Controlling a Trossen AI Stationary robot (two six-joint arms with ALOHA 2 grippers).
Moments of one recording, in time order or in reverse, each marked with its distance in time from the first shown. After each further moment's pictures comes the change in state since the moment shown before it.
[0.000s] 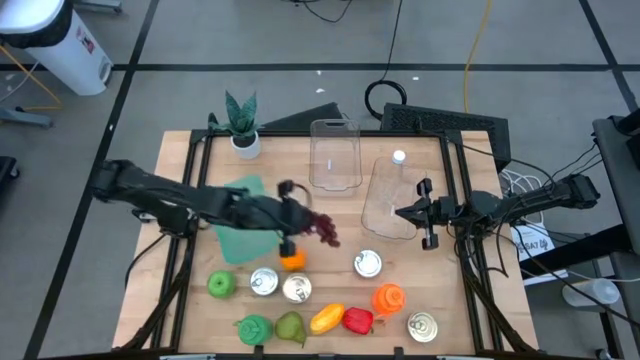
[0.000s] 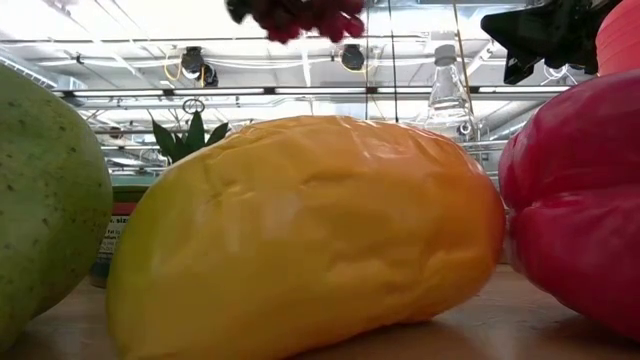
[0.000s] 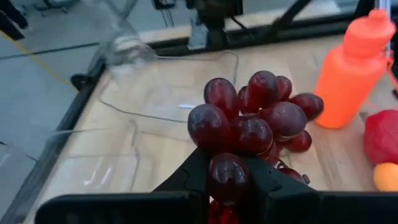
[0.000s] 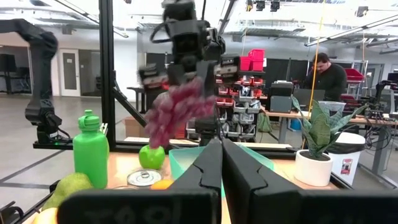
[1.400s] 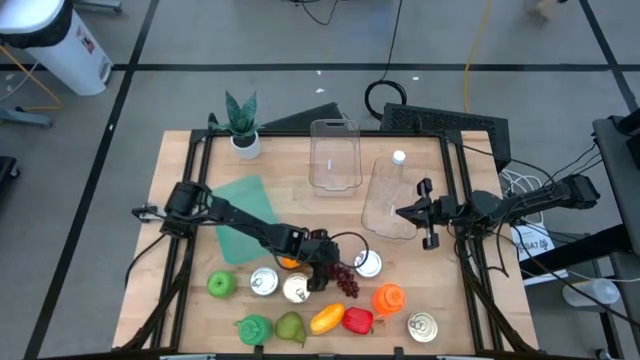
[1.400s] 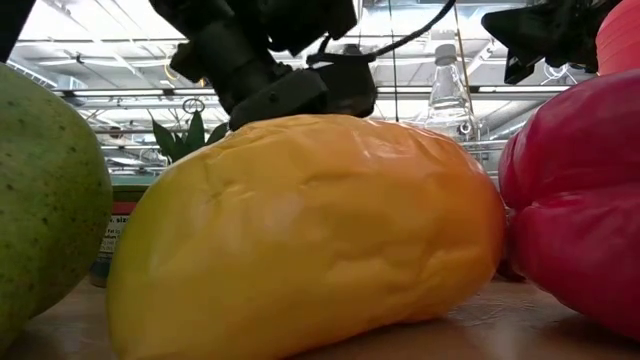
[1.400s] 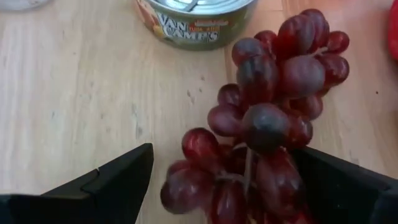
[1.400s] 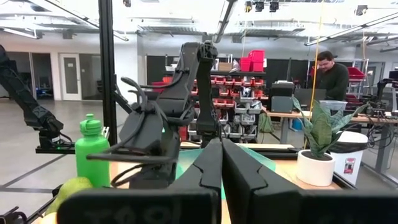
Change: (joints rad) left arm -0.016 0.676 0.108 0.164 0.319 -0.211; right arm 0.000 -0.005 0.000 0.003 0.001 0.019
